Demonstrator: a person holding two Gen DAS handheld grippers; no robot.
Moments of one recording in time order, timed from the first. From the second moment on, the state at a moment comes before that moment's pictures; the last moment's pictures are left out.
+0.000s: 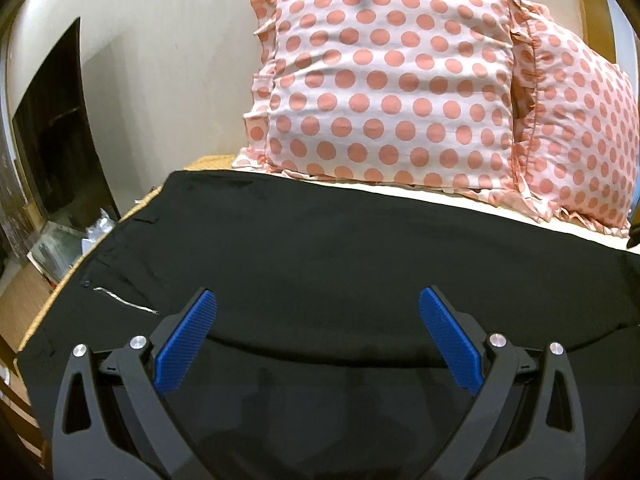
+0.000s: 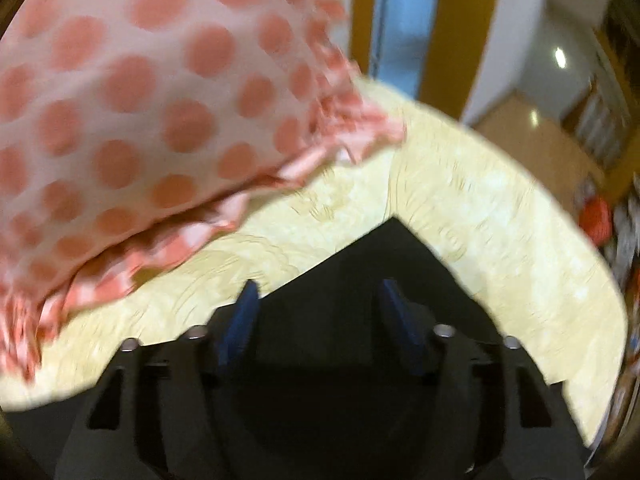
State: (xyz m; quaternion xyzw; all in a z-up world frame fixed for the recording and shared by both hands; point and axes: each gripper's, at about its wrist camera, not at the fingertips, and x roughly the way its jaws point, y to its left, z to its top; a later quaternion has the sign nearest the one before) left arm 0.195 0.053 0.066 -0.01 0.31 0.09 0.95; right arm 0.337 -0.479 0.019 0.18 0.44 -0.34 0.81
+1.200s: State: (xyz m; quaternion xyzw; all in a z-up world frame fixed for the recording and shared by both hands) left arm 0.204 0.053 0.055 -0.04 0.31 0.05 0.95; right arm 0.108 -0.449 0.013 0.34 0.29 -0.16 0.88
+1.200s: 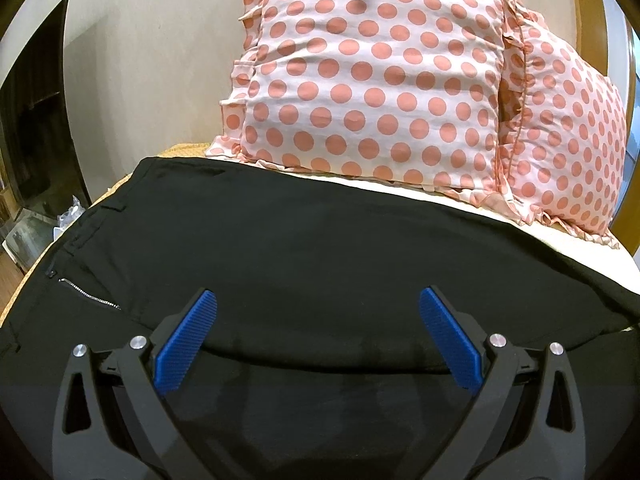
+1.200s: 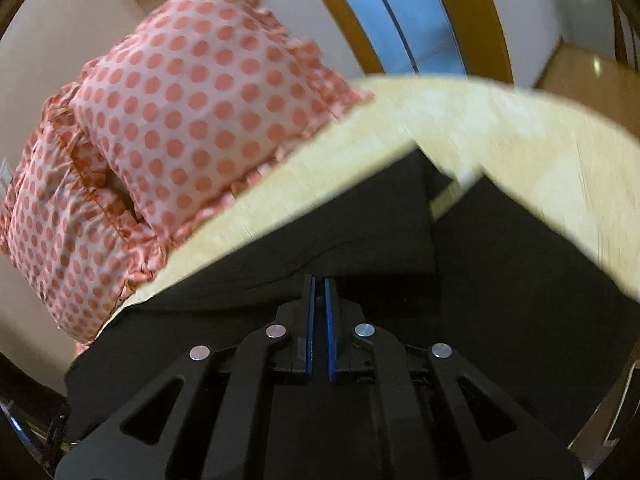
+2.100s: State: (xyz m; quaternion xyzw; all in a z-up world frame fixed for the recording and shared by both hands) left arm 0.165 0.089 0.088 -0.07 0.26 0.05 0.96; right arm 0.051 -0.490 0.020 0.50 0.16 -0.11 0.85
